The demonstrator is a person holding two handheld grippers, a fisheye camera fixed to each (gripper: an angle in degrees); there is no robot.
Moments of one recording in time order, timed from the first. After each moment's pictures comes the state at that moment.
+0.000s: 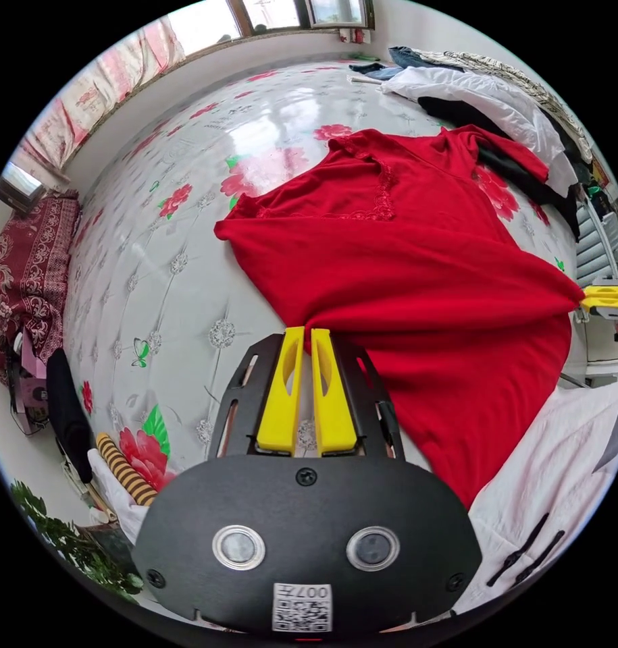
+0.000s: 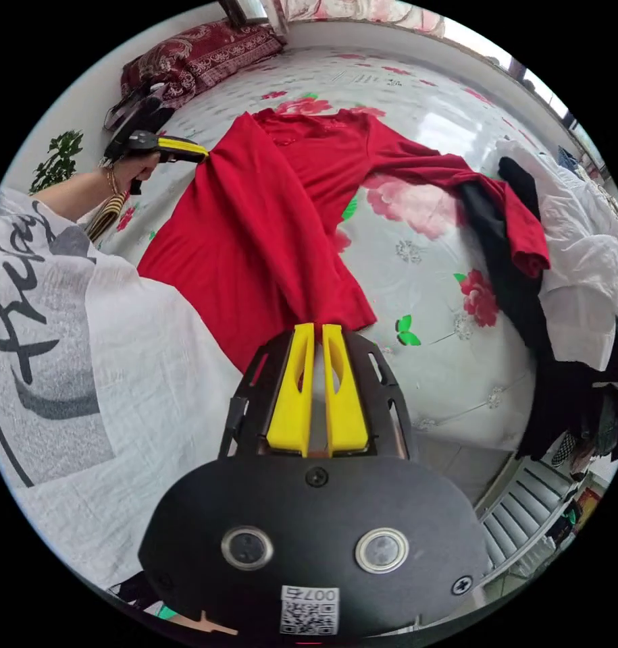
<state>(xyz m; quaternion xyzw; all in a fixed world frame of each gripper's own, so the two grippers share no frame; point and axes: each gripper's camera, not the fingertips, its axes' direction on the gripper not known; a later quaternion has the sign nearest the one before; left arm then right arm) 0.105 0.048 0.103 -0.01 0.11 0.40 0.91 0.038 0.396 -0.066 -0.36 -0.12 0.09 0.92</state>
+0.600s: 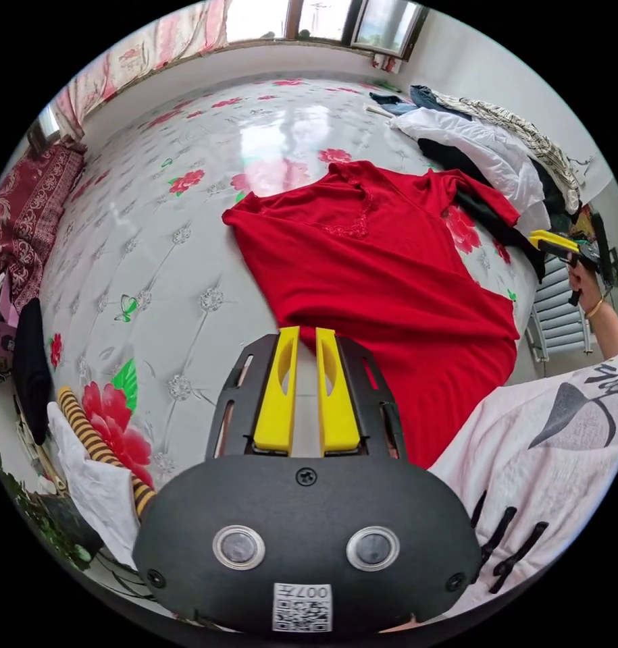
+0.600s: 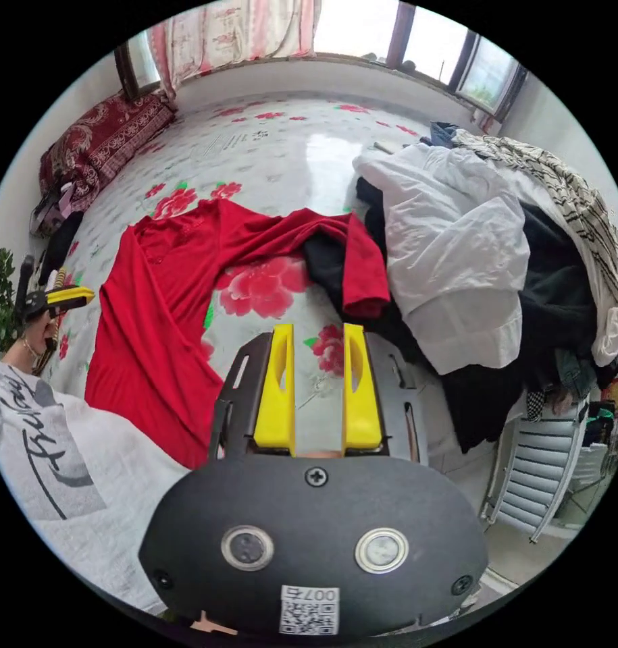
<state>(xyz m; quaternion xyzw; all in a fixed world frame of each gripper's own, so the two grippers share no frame) 0.048 0.045 0.080 -0.04 0.21 0.31 0.93 0.190 0.360 -0.083 -0.25 0.09 0.23 0.94</state>
